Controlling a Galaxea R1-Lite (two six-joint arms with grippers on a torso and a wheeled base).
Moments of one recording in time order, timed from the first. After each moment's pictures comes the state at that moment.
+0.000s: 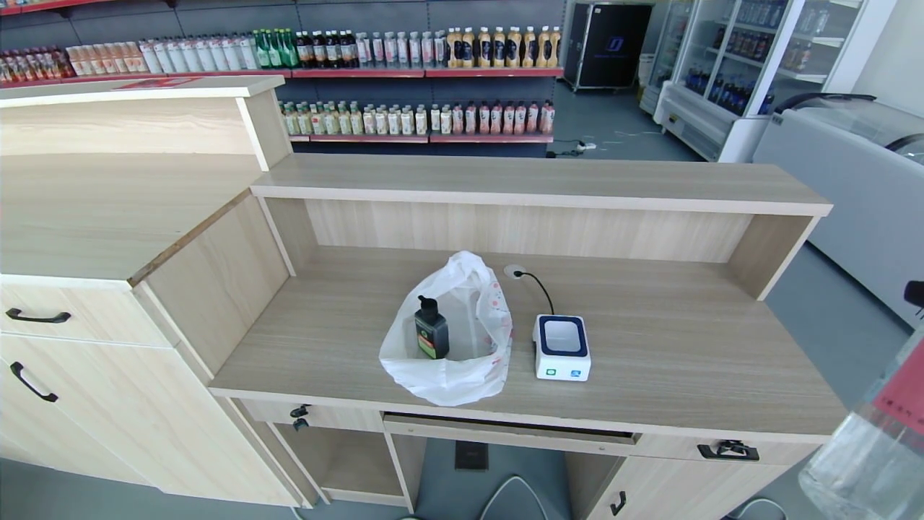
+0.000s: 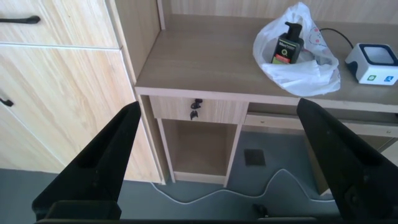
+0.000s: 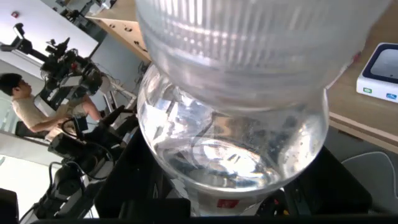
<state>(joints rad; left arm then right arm) 0.00 0.00 0.00 0.00 -0.02 0.00 0.63 0.87 -0.95 0.15 0.22 0.45</state>
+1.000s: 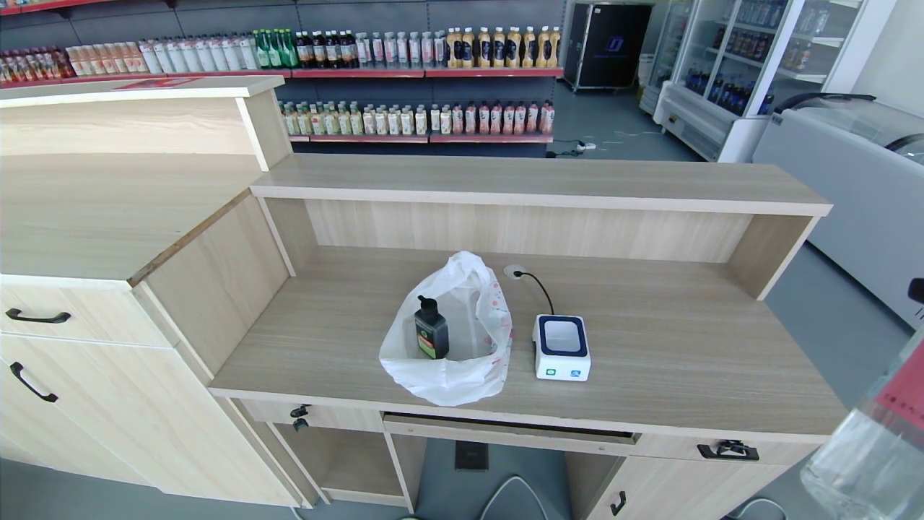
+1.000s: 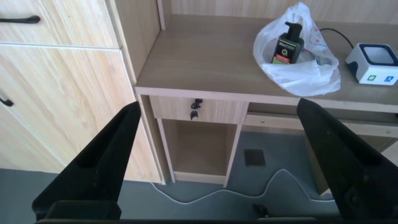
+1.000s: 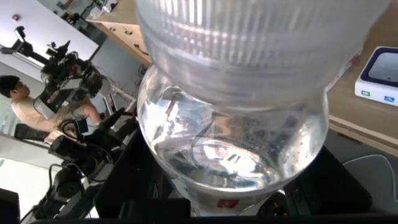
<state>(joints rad) 0.00 0.00 0.00 0.00 -0.02 0.00 0.63 0.87 -0.94 0.15 0.22 0.45</state>
